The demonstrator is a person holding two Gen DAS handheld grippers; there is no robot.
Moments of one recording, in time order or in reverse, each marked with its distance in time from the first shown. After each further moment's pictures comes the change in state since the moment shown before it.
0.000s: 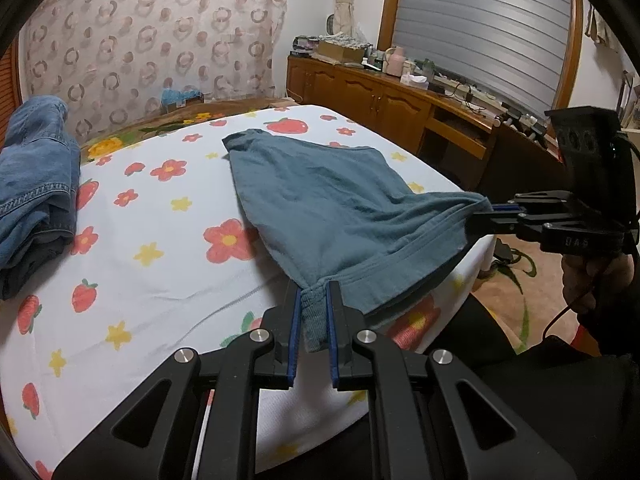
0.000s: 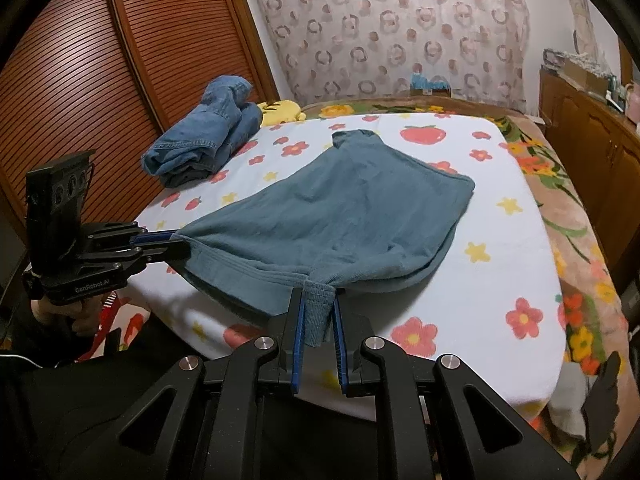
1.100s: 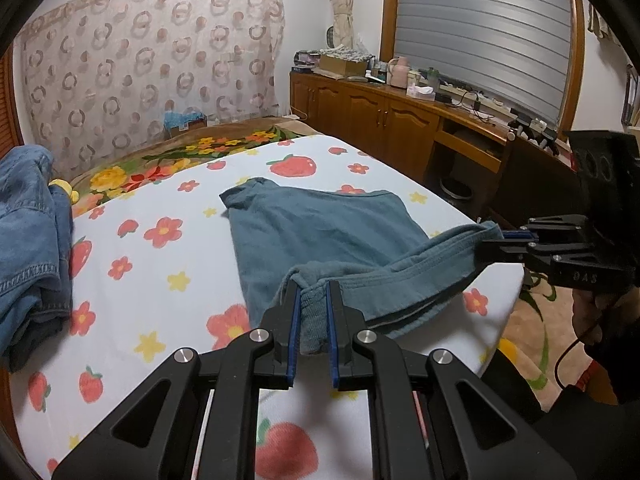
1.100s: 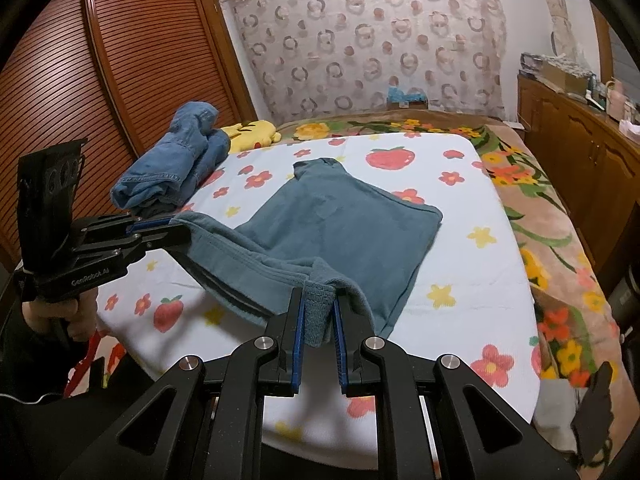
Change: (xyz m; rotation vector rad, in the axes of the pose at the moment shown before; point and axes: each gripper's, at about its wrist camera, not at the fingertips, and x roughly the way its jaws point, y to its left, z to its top) left arm 0.032 0.002 0.057 0.046 -0.053 0.045; right arm 0.012 -0.020 0.026 0.038 -0.063 -0.064
